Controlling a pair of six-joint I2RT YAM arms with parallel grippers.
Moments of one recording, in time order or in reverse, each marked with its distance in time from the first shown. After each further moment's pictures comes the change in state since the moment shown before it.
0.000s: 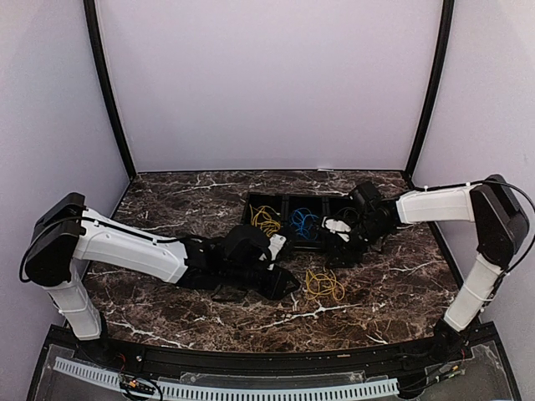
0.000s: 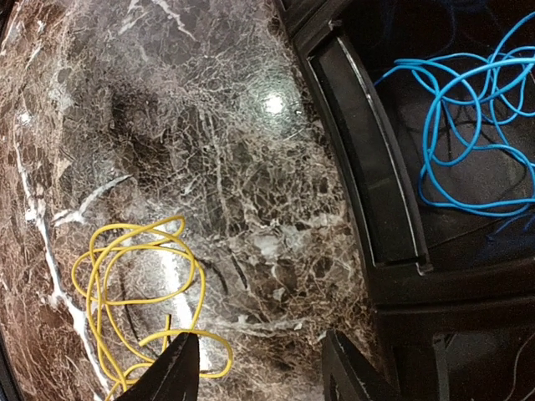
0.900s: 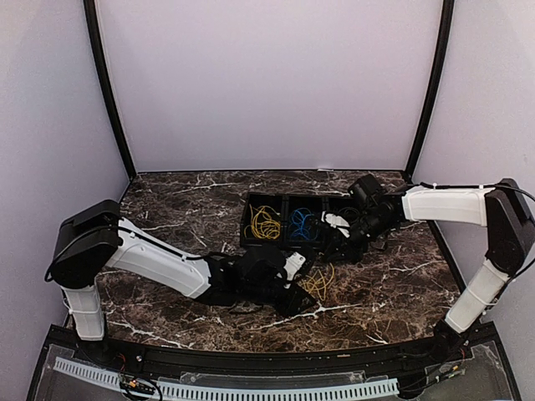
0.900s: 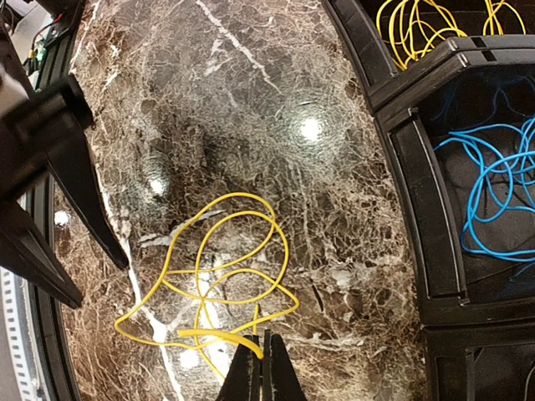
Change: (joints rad) left arm -0.050 0.141 0.001 0.201 0.047 0.079; right arm 0.036 -0.063 0.039 -0.094 -0.125 0.015
